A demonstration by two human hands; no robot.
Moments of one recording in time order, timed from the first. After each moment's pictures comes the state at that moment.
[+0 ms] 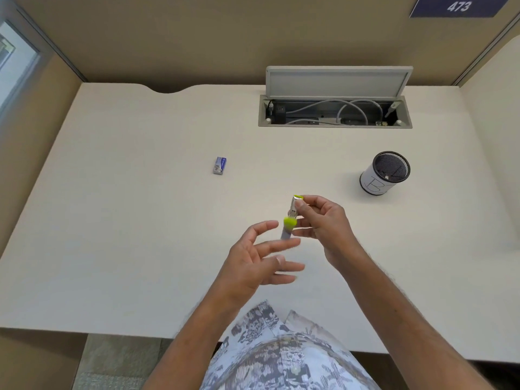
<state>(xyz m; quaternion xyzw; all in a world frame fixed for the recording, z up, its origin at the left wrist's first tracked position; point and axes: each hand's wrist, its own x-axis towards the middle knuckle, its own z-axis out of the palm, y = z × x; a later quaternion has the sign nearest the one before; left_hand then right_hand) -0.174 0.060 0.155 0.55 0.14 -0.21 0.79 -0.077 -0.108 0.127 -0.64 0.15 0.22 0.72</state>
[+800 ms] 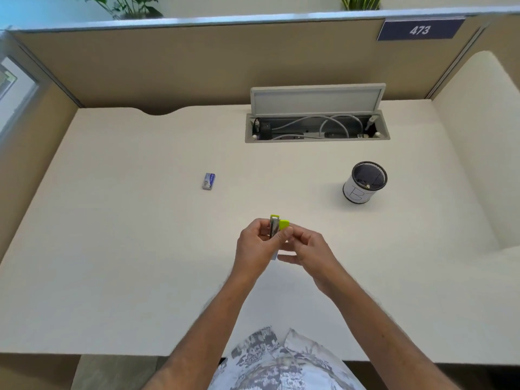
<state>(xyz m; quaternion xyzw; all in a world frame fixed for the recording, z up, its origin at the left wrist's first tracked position) -0.115 0.013 0.087 0.73 0.21 -0.08 0.65 -0.108 -0.127 0.118 -0.68 0.10 0.28 0.67</state>
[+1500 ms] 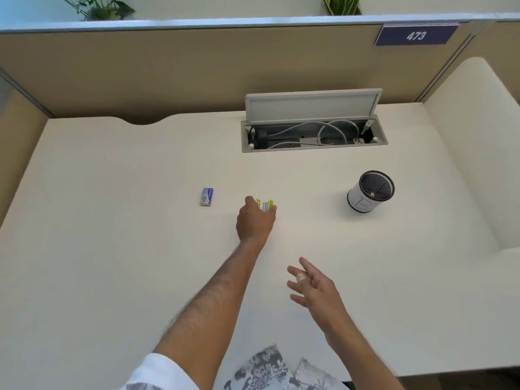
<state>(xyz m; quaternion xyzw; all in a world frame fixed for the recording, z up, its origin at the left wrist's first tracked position) 0.019 0.043 0.029 0.88 0.25 -0.09 0.39 -0.143 -0.093 0.099 -0.70 0.25 0.25 0.62</state>
